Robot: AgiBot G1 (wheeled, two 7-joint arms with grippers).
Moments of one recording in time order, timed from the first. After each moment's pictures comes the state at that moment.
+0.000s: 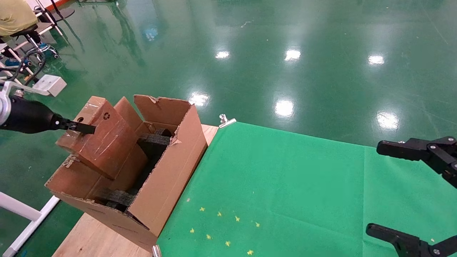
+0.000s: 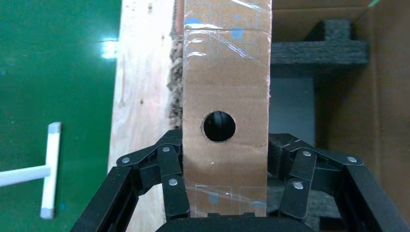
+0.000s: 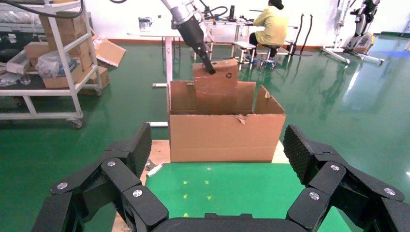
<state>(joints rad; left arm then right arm) -2.07 0.67 0.85 -0.02 1.94 1.17 -0.56 1.09 -0.59 -0.33 1.26 -0.70 -1.47 0.16</state>
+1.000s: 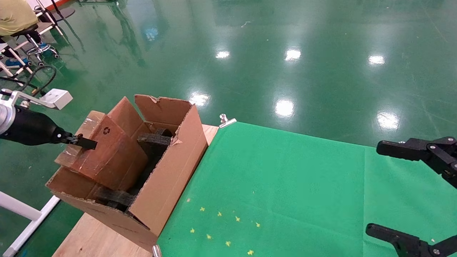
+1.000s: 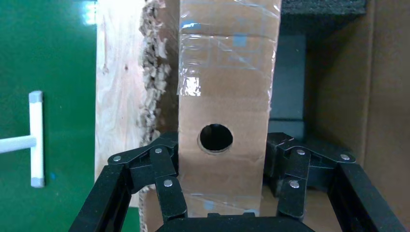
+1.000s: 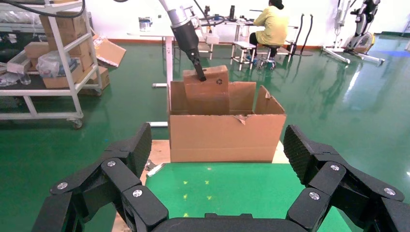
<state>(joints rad) -2.08 0.71 0.89 0.01 2.00 1.26 -0.61 1.09 -0.59 -0.33 1.26 -0.70 -1.47 0.16</state>
